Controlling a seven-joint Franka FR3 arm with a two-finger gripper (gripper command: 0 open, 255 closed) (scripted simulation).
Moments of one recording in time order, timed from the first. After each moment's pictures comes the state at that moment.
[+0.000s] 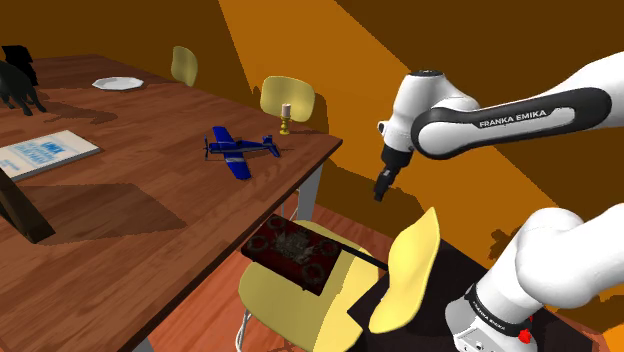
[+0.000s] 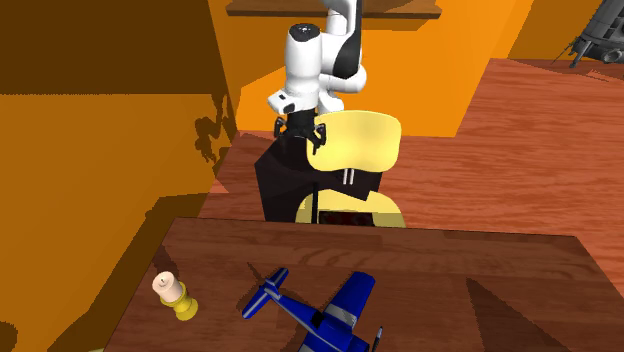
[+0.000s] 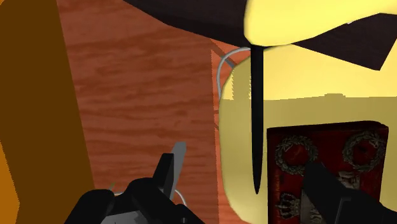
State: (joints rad) arm 0.10 -0.53 0.03 -2.66 -0.06 2.13 -0.09
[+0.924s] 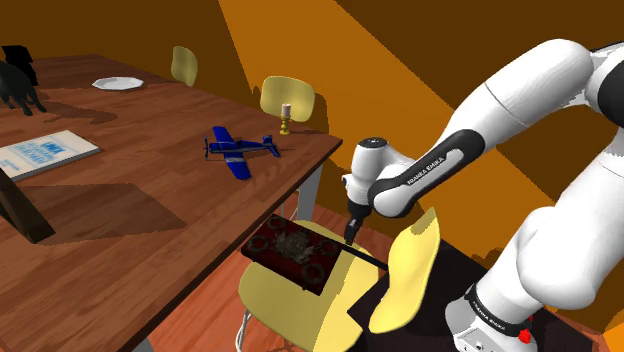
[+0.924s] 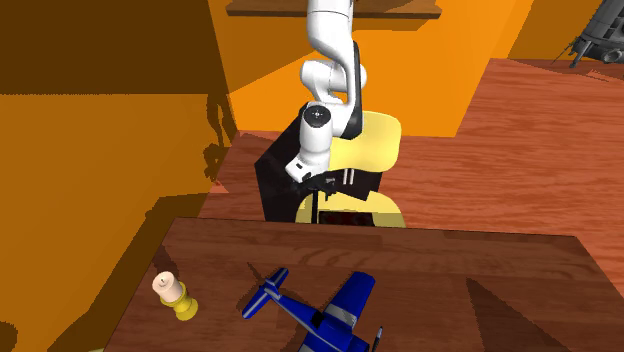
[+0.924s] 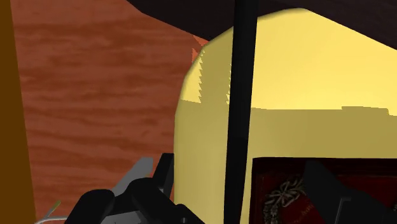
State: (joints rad) arm 0.14 -0.01 0.09 -2.68 -0.08 2.59 -0.04
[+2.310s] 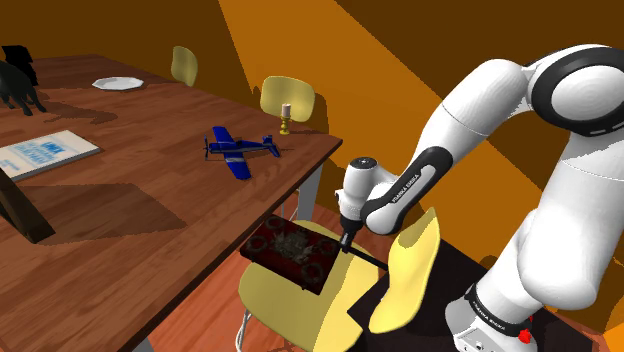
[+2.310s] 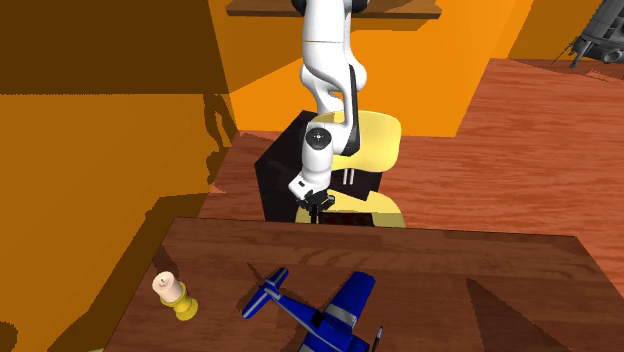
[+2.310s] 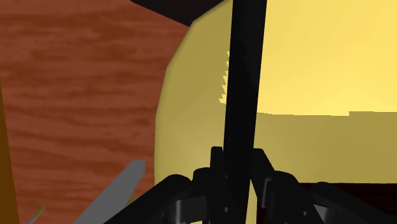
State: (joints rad) arm 0.16 0.20 0.07 -2.64 -0.14 2.77 0.02
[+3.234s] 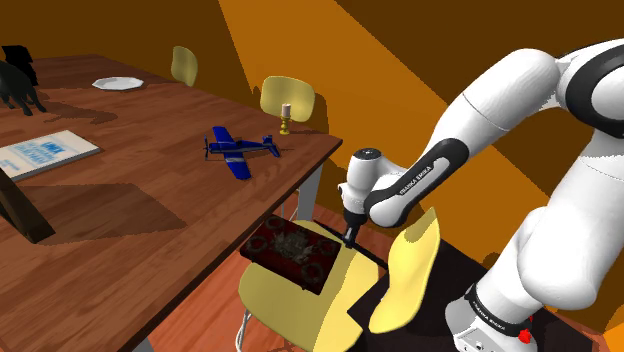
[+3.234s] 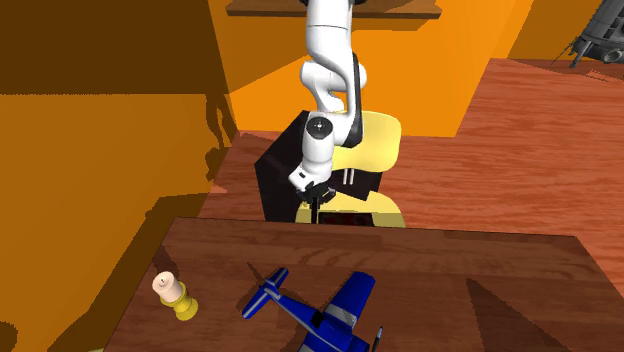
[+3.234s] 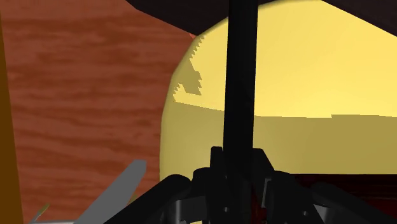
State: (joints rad) arm 0.16 0.09 0.09 -2.67 -0.10 2.67 -0.02
